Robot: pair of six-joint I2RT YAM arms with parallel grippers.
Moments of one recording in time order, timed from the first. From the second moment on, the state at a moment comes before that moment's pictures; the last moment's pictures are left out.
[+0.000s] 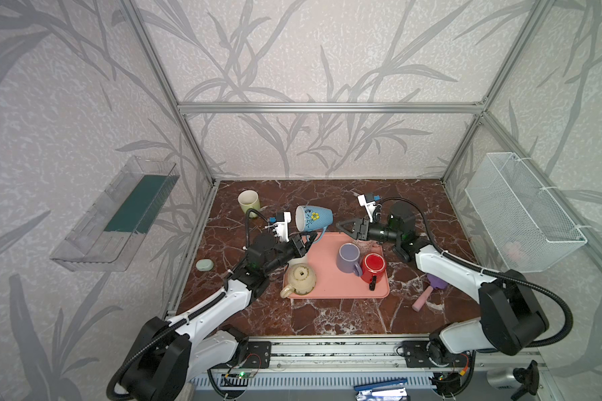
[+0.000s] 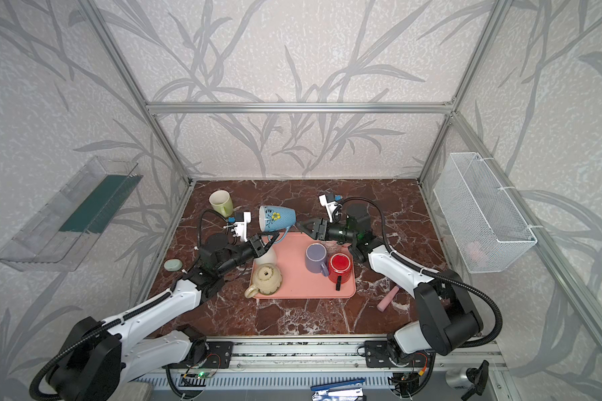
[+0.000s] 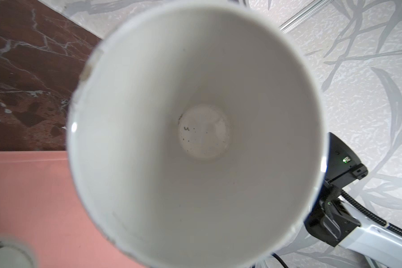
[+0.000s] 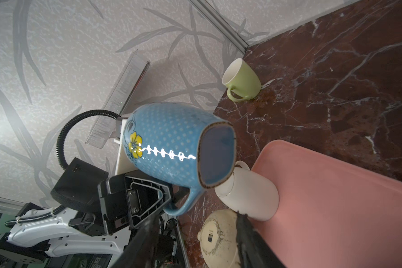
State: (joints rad) left arm -0.49 1.09 0.50 0.43 0.33 -0.87; right arm 0.45 1.44 0.83 0.38 -0.78 0.77
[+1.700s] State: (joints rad) left arm -0.28 1.59 1.37 -0.68 -0.18 -0.25; right arm 0.52 1.34 0.85 -0.12 -0.37 0.35
